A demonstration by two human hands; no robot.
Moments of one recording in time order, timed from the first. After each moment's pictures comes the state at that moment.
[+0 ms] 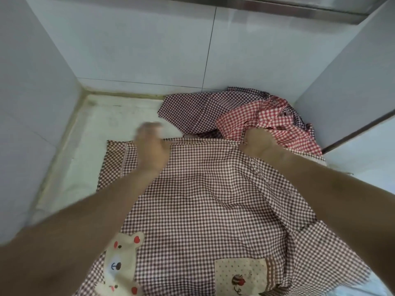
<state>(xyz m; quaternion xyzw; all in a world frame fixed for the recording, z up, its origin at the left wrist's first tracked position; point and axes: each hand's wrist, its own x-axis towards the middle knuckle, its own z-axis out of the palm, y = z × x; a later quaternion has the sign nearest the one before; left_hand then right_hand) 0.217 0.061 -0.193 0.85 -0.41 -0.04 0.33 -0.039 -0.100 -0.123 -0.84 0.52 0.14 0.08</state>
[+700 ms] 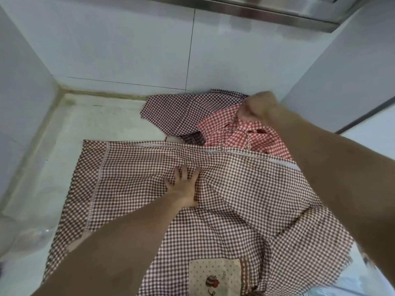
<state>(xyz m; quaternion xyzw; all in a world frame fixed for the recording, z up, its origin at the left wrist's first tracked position) 0.076 0.049 -0.226 0.73 -0.55 -0.39 -0.10 -0.045 -0.183 -0.048 -0.67 0.65 -0.10 0.35</state>
